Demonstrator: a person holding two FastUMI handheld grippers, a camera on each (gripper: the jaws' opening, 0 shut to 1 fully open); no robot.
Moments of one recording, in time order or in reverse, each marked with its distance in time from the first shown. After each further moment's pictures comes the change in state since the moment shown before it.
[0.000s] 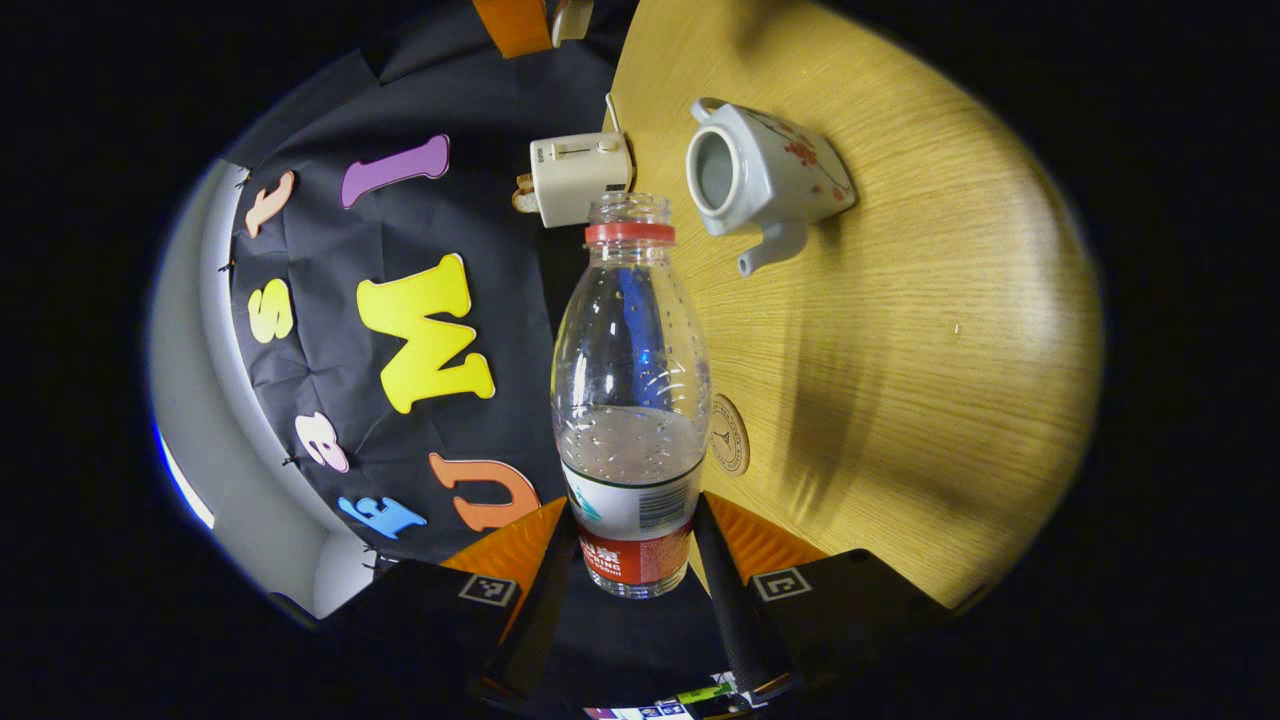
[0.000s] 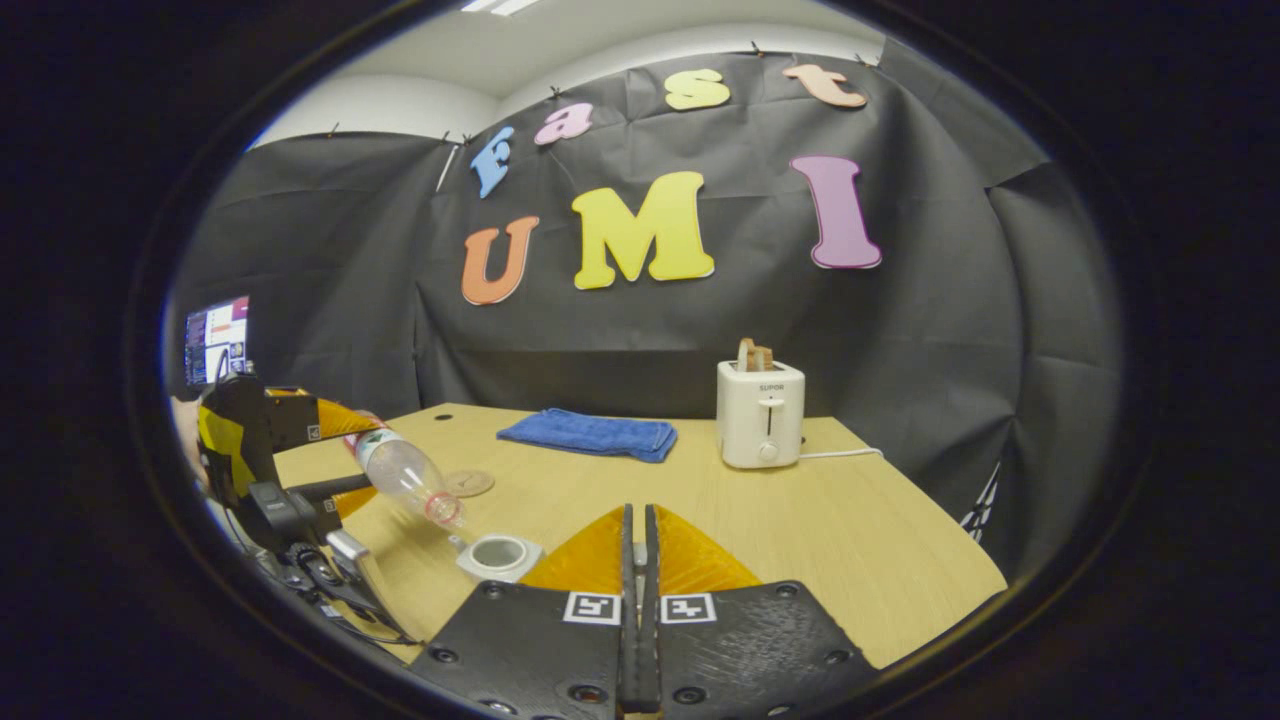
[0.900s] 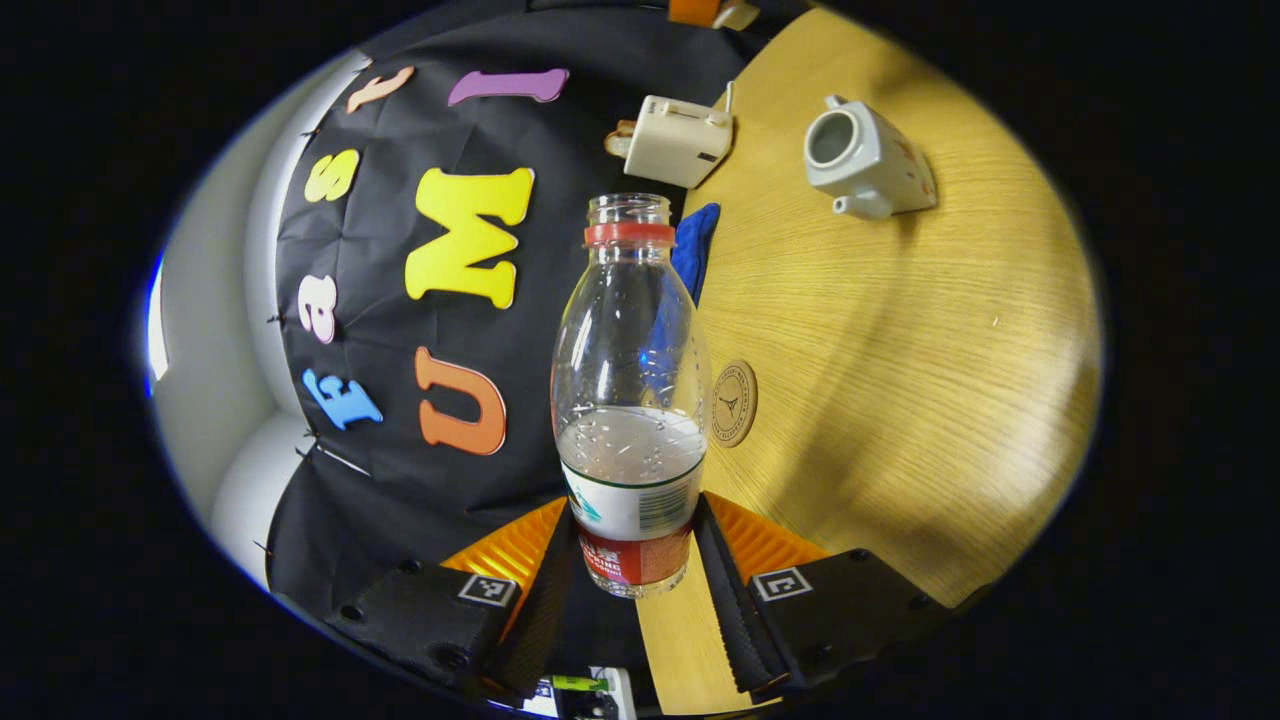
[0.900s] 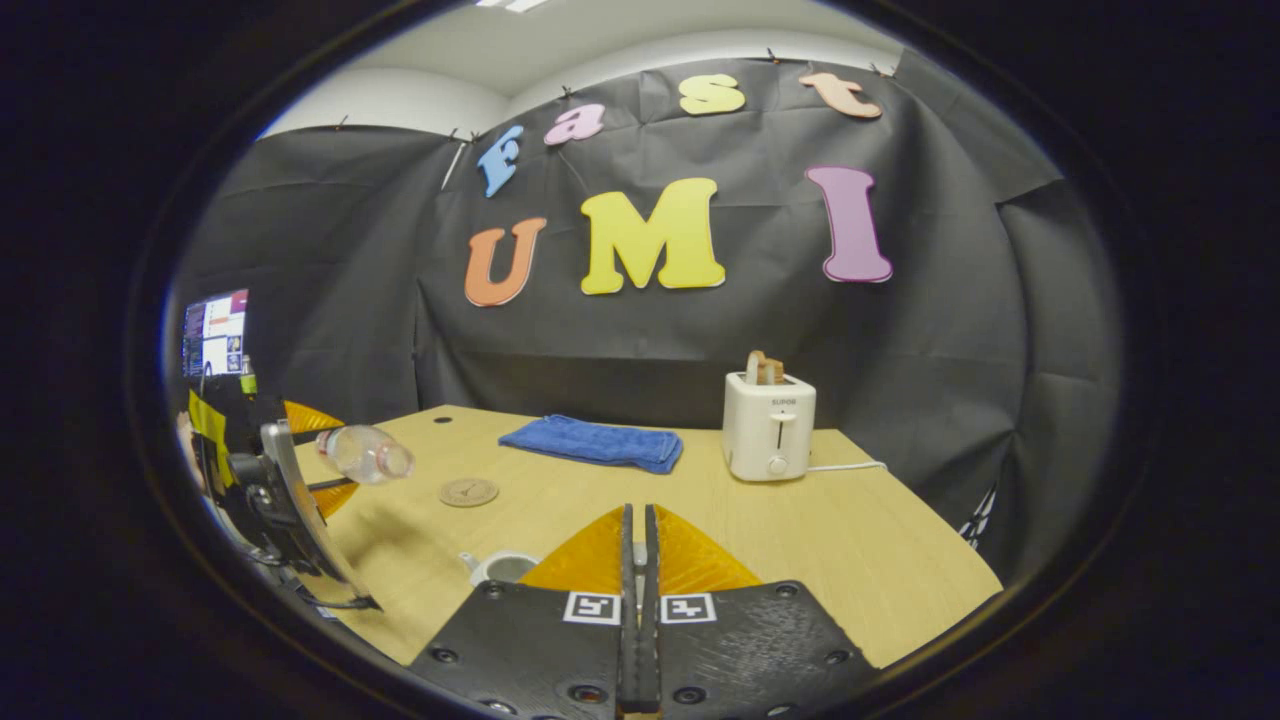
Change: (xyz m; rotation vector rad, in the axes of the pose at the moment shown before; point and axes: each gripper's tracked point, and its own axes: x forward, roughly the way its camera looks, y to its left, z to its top) left arm -0.001 -0.017 -0.050 -0.340 0.048 -0.005; right arm 0.008 0.018 0.014 -0.021 -0.018 -0.009
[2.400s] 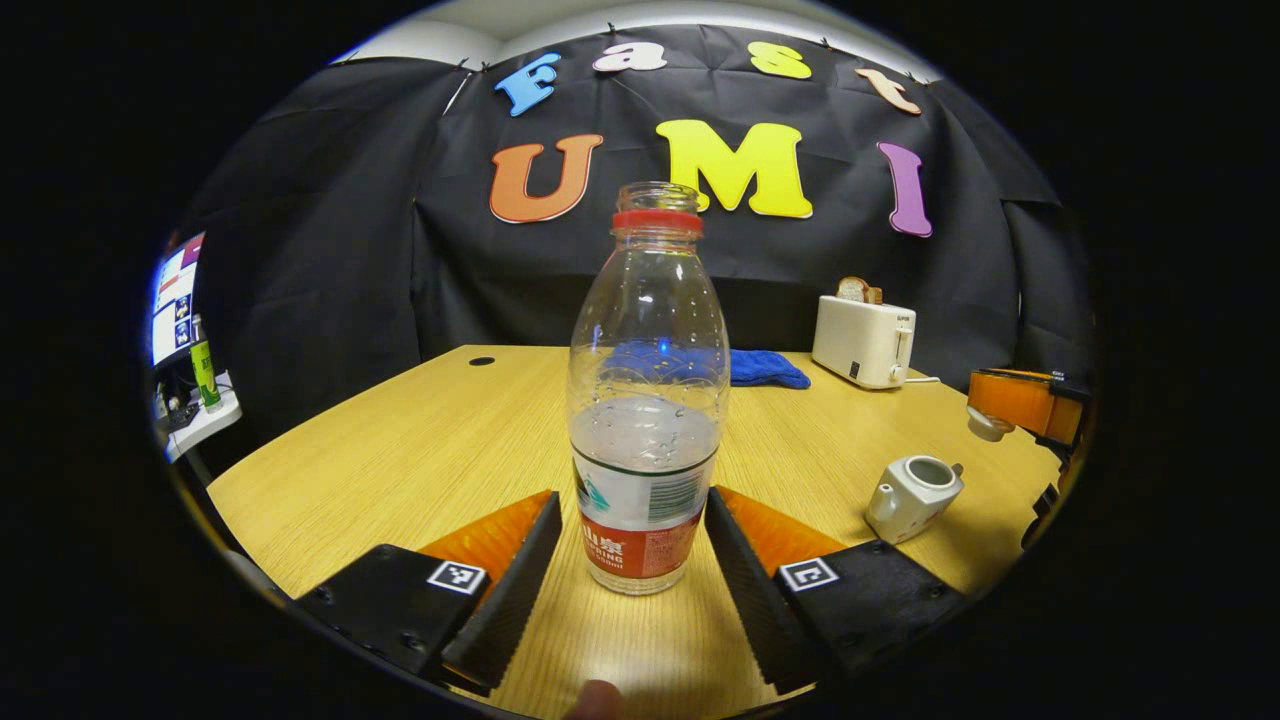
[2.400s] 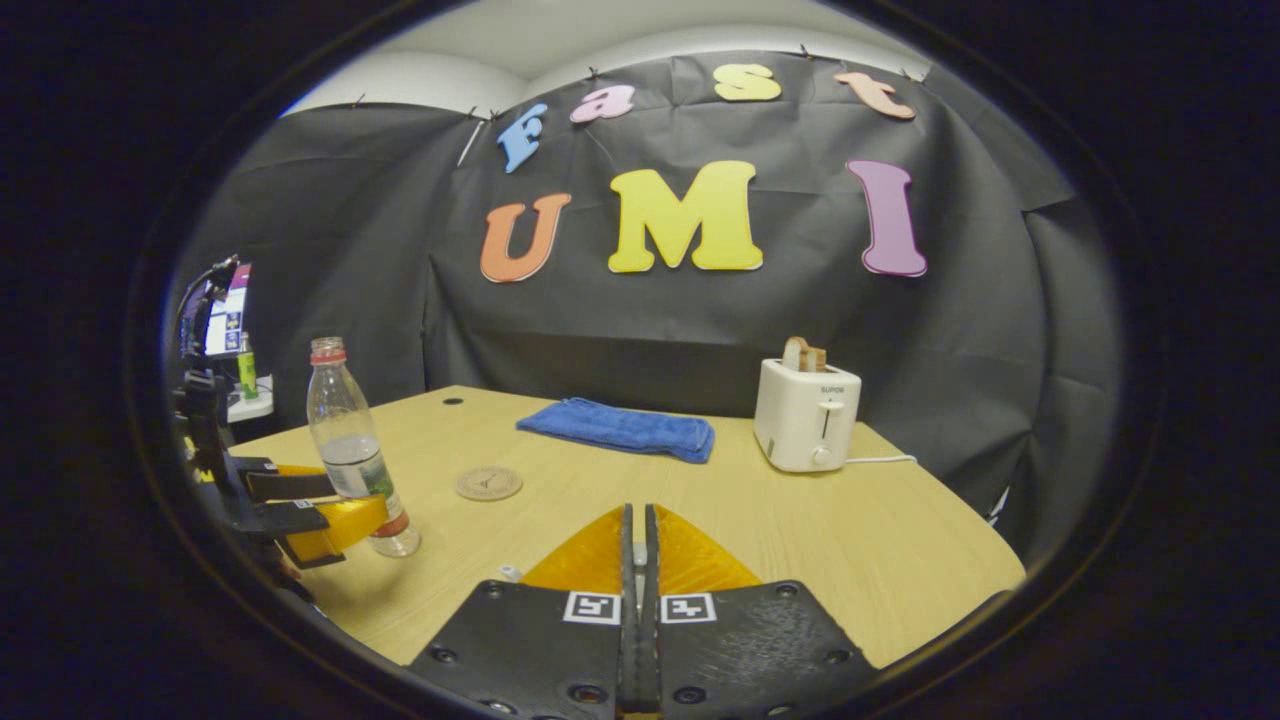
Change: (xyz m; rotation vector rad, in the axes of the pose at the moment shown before) left arm -0.009 -0.050 0.003 -1.414 -0.030 -0.169; right arm 0.032 0.059 -0.011 -0.049 0.037 0.006
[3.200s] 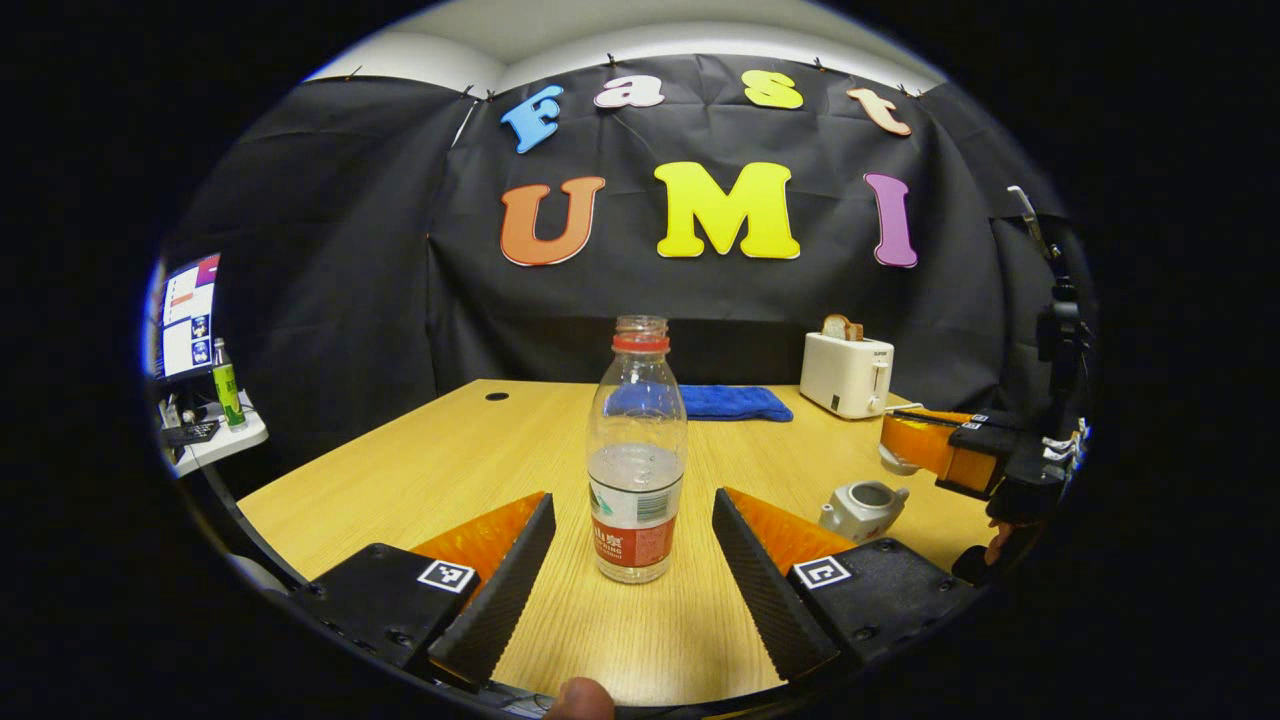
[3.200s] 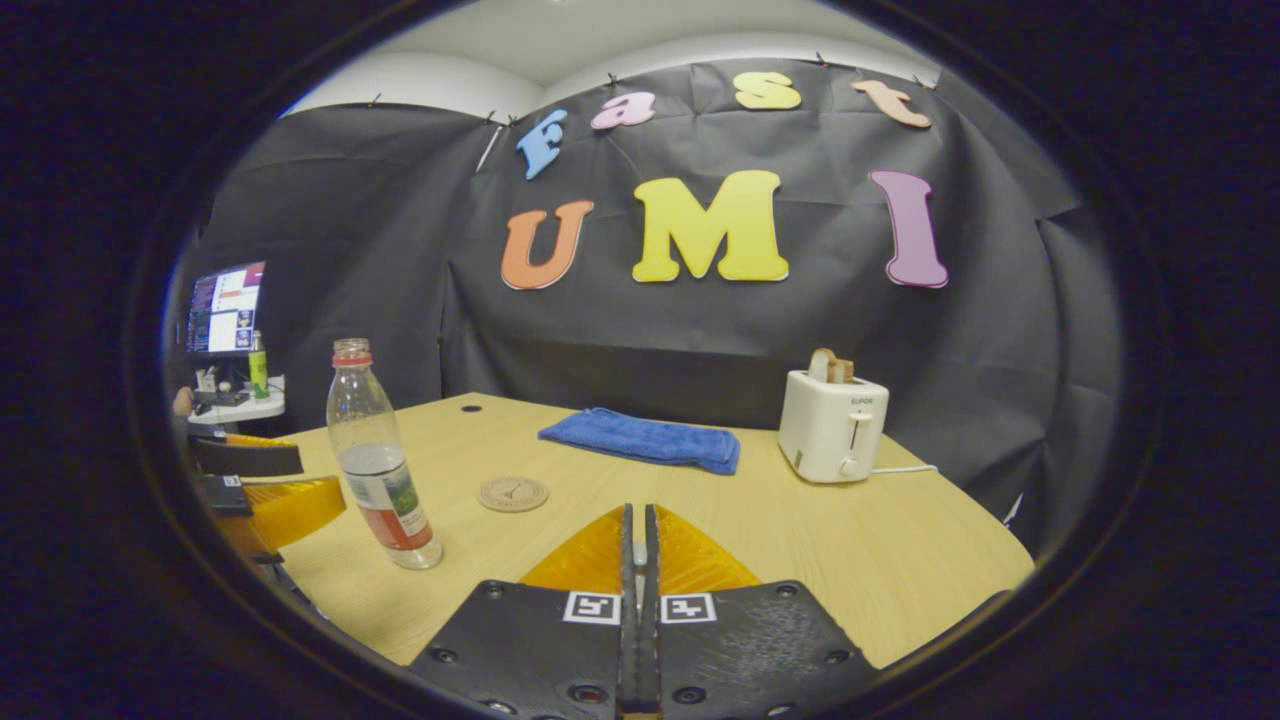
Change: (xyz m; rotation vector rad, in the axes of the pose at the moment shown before) left arm -0.053 -0.004 0.028 -0.001 -0.067 0.013; right arm 0.007 0.031 0.000 -0.022 -0.026 0.040
